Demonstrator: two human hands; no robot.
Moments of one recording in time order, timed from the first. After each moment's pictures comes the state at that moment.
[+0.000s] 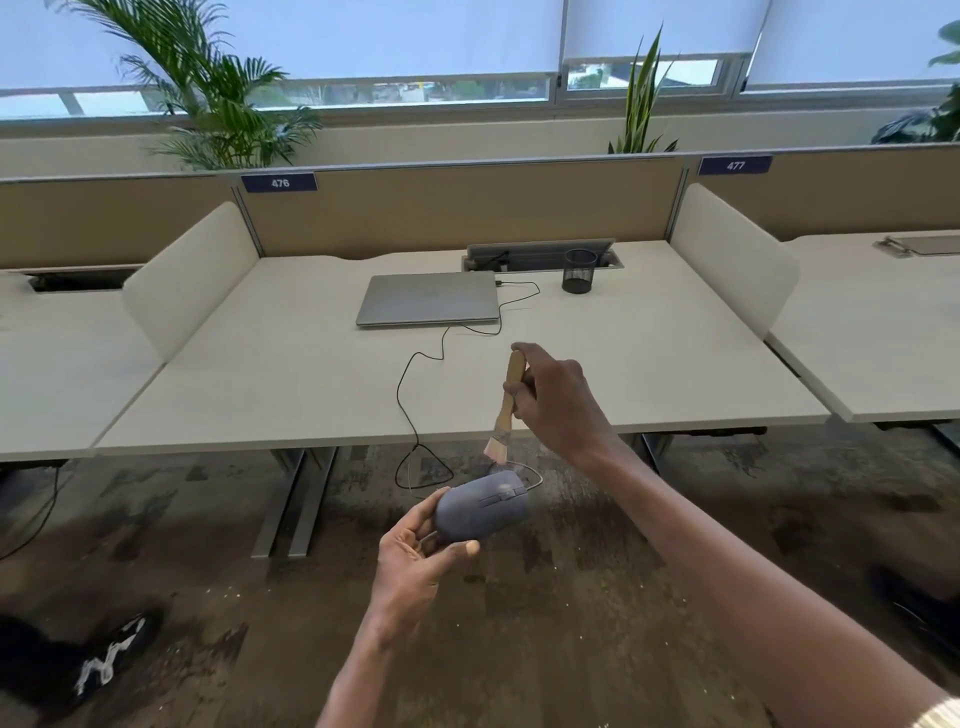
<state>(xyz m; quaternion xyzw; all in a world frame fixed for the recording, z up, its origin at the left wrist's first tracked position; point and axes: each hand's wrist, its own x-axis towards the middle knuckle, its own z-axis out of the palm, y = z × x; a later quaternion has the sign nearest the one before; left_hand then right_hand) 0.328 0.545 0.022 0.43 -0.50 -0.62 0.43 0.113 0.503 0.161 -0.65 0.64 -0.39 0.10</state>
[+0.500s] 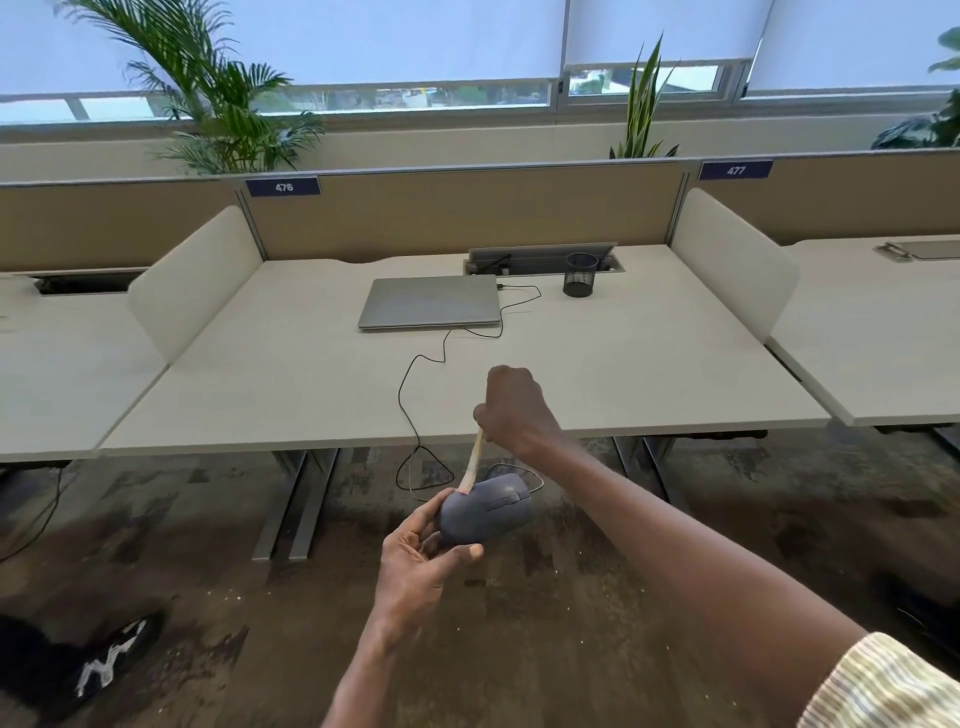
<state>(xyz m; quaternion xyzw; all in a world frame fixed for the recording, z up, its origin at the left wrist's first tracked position) 0.326 0.548 0.023 0.42 -0.50 -0.62 0.44 0.155 0.473 0.160 -0.63 0.73 -0.23 0.14</state>
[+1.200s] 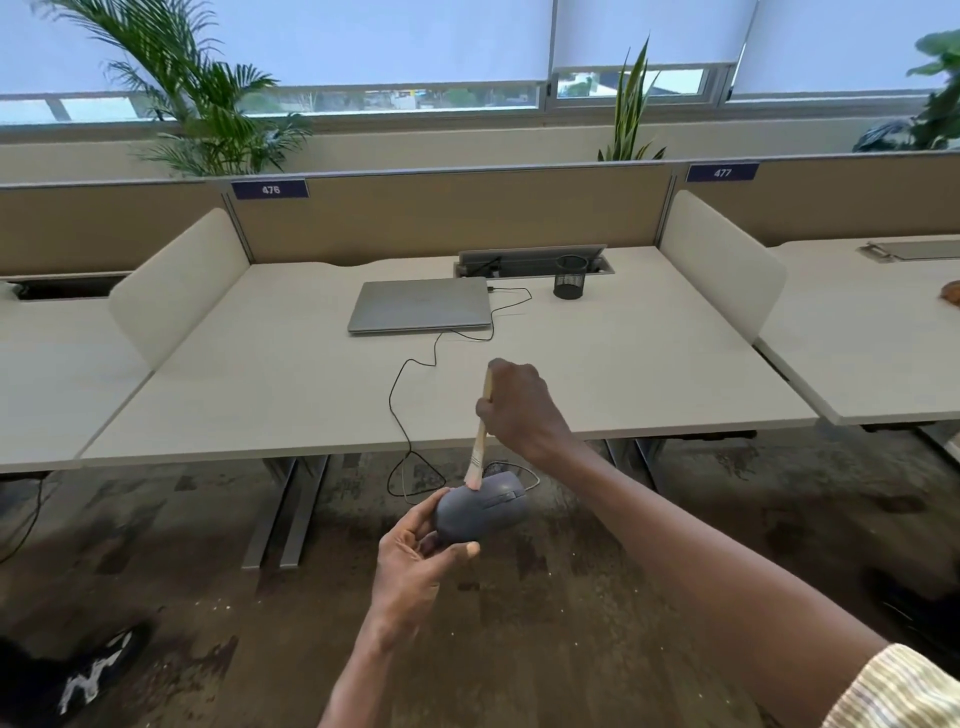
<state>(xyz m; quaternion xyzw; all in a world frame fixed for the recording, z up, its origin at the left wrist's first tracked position) 0.318 0.539 0.024 0.42 -0.50 -0.62 0.44 0.142 0.482 0.169 -0.64 0.71 -0.26 0.09</state>
